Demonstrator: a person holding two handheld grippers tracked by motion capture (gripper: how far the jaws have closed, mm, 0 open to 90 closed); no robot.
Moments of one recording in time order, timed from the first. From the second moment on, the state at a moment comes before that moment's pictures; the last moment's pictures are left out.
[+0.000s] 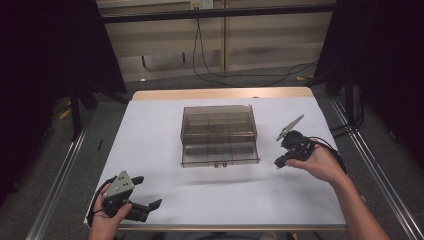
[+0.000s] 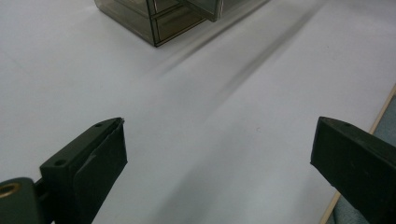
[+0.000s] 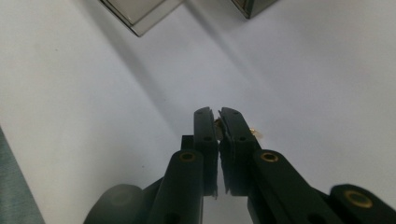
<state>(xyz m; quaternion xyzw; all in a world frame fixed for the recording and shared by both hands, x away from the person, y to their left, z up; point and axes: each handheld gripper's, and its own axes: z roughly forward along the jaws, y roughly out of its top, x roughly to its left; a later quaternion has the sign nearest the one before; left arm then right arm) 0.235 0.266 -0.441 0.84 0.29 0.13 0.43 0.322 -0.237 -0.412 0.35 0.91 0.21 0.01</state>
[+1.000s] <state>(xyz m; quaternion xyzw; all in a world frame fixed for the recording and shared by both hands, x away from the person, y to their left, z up) 0.235 0.266 -0.441 0.85 0.29 0.13 0.43 0.323 -0.219 -0.363 0.29 0.92 0.26 0.03</state>
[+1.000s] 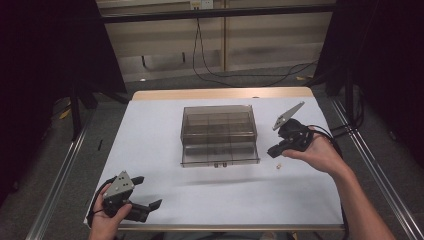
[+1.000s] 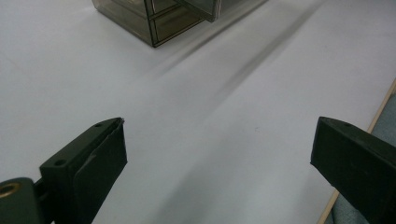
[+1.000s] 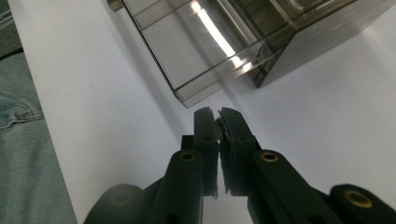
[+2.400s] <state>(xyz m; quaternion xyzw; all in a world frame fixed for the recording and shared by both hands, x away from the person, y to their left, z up) 0.234 0.266 -0.440 0.85 0.28 0.13 0.43 0.345 -0.130 -0.341 0.20 0.94 0.26 0.02</state>
